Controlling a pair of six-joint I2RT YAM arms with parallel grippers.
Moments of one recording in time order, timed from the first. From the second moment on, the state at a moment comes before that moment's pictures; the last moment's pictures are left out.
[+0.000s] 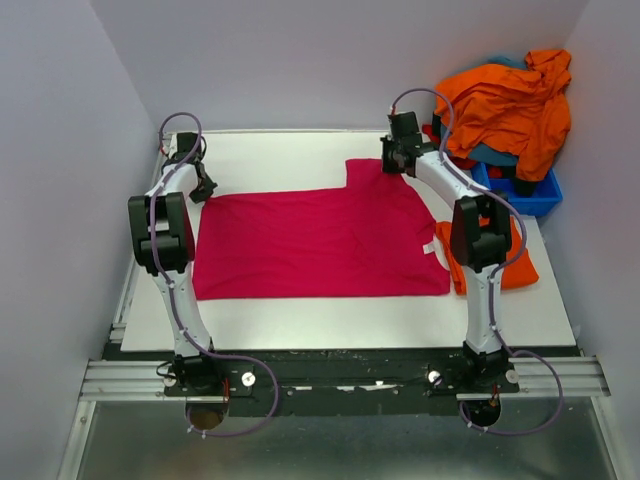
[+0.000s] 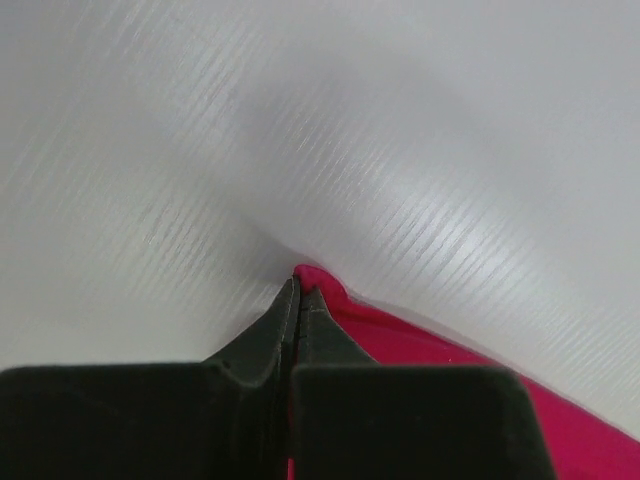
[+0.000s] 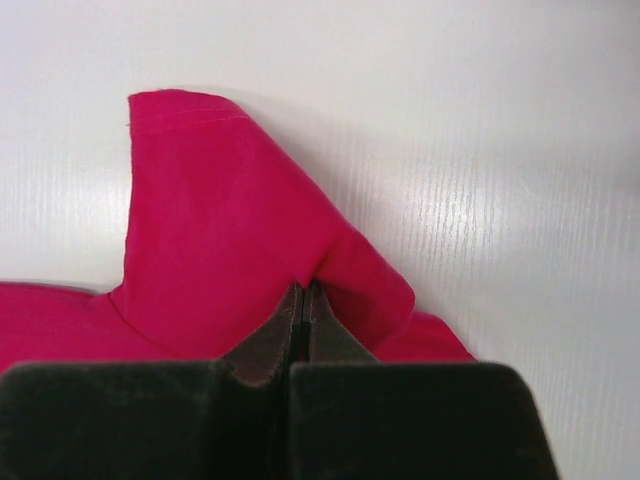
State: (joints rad) left arm 0.13 2.19 1.70 -0.51 -0.17 -0.53; right arm 0.30 2.26 1.92 -0.41 0.11 0.18
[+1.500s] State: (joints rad) left arm 0.12 1.60 1.07 -0.27 -0.26 -0.52; right arm 0.37 1.68 1.30 -0.50 0.14 0.30
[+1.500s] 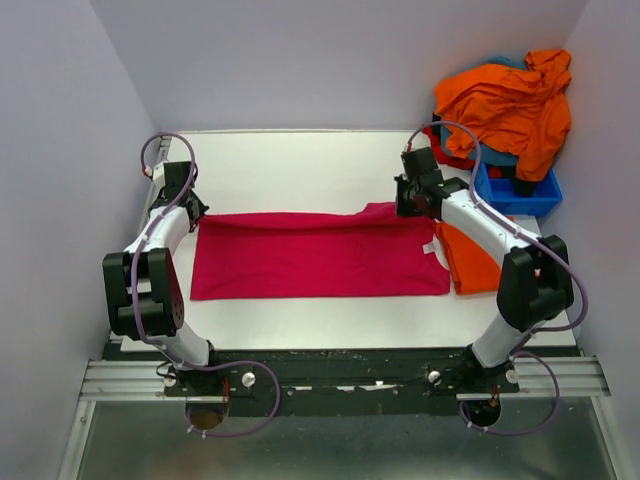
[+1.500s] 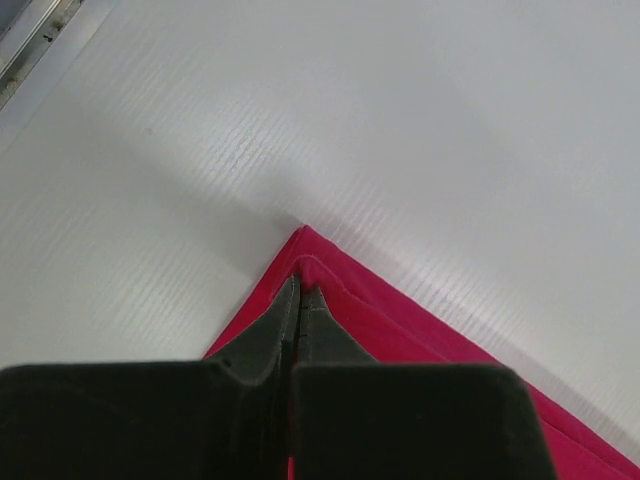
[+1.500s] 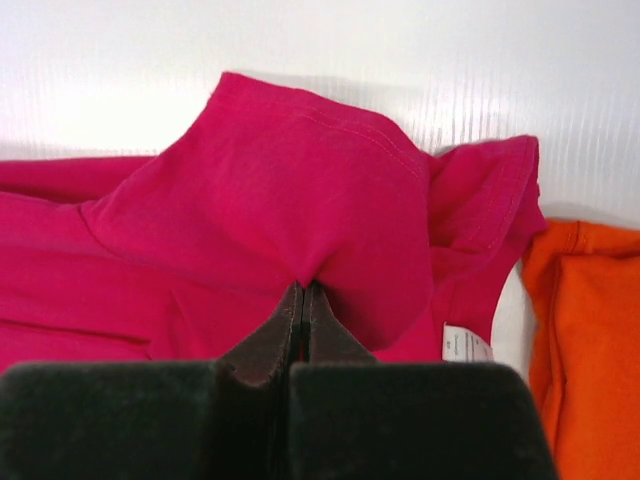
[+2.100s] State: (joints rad) left arm 0.12 1.53 0.90 -0.28 -0.30 -0.58; right arm 0.42 1.58 1.03 -0.52 0.18 0.37
